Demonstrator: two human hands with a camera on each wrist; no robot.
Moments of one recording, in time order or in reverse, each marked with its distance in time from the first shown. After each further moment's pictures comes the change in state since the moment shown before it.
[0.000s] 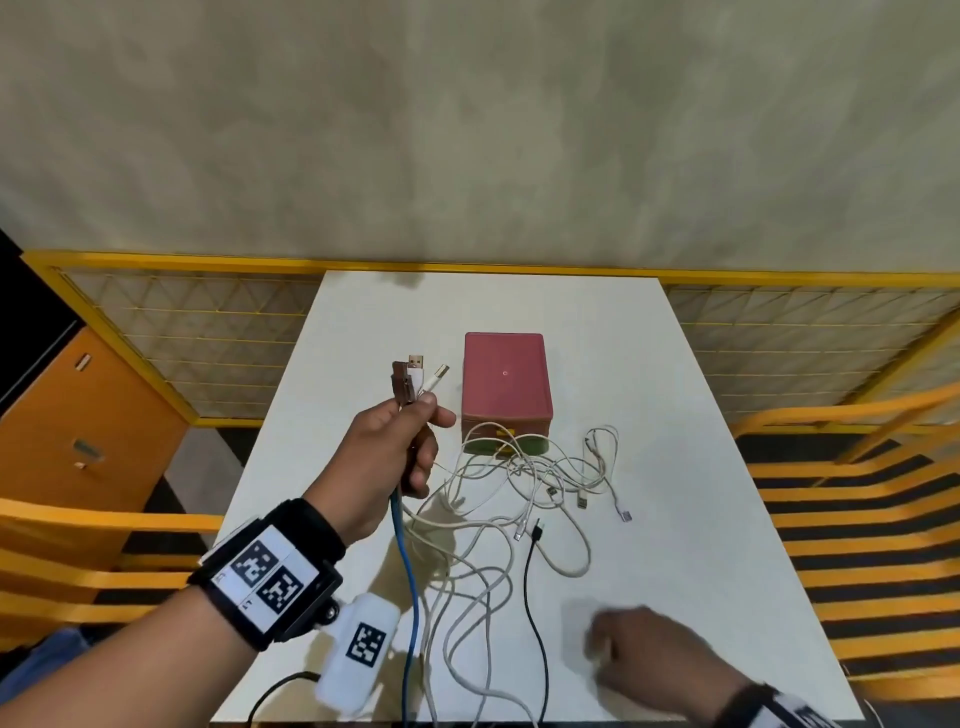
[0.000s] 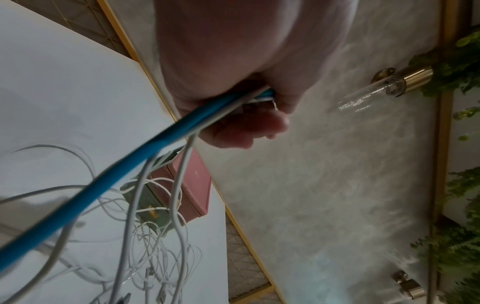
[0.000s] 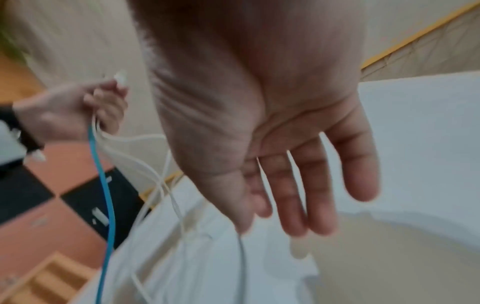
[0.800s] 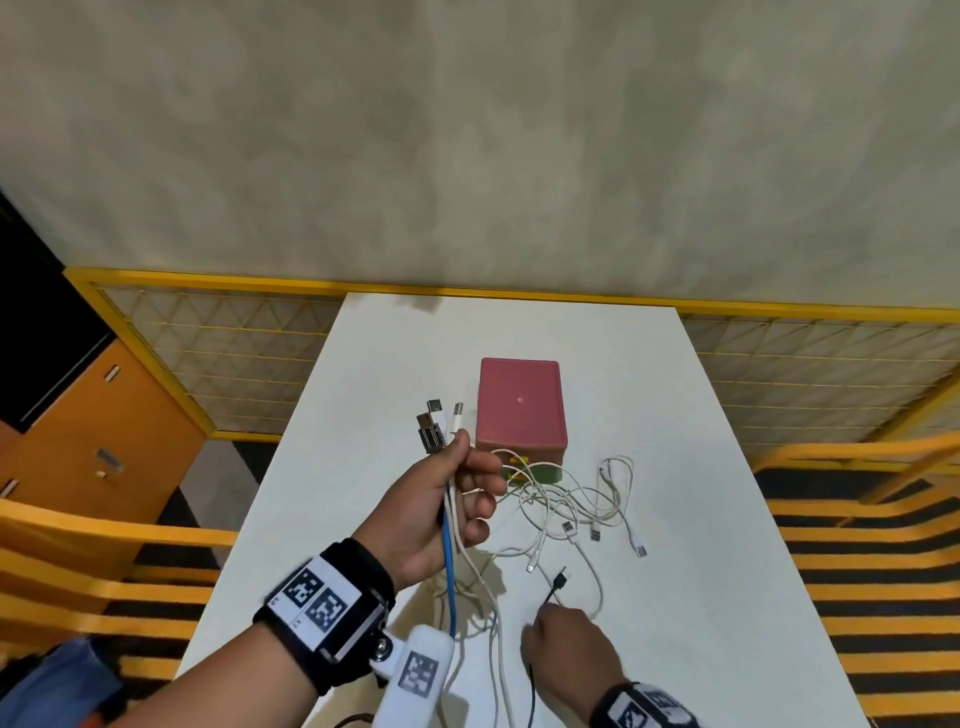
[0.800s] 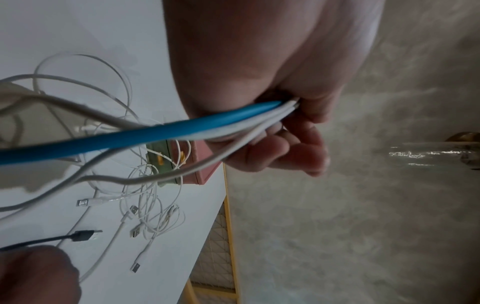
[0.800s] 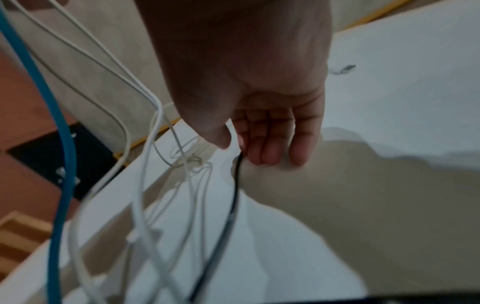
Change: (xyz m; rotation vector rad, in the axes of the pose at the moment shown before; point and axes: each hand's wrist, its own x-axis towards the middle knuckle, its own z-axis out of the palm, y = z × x) left_hand -0.001 -0.015 0.024 -0.453 -0.183 -0.255; right_hand 0.078 -0.070 0.042 0.120 0.269 -0.074
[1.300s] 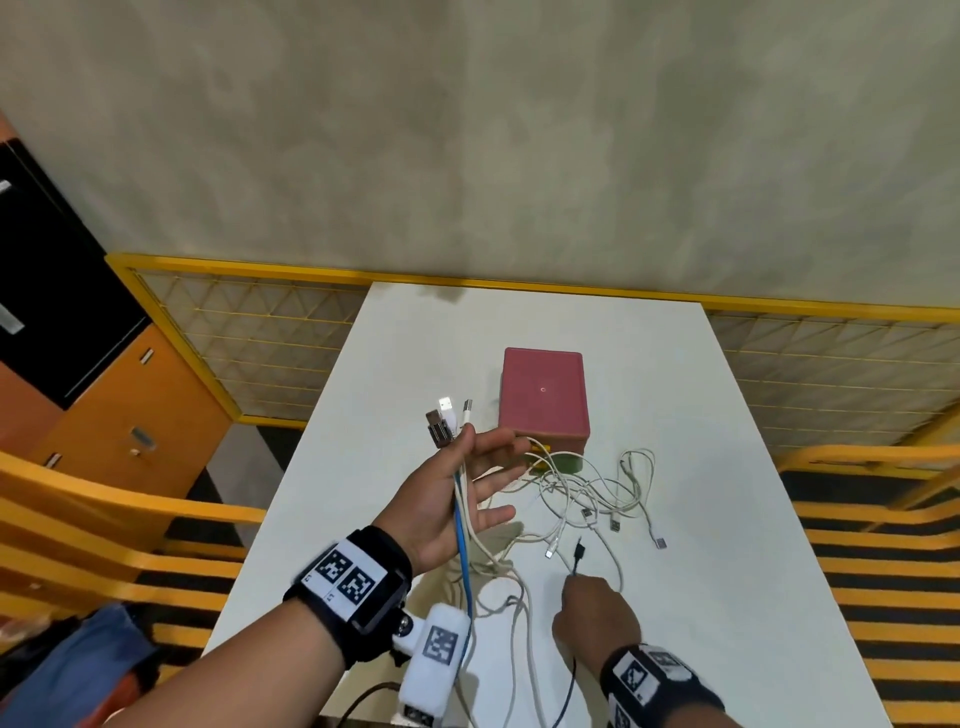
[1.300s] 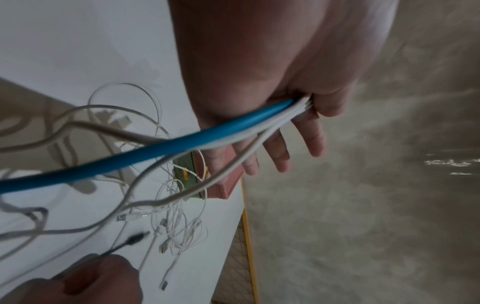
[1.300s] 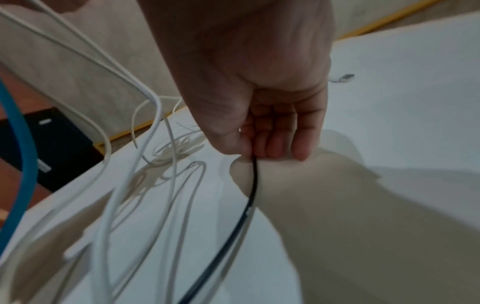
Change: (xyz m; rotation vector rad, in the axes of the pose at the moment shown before) left_hand 0.002 -0.012 -0.025 -0.018 -0.023 0.022; right_hand 0.021 0.007 0.005 -0.089 0.062 0.055
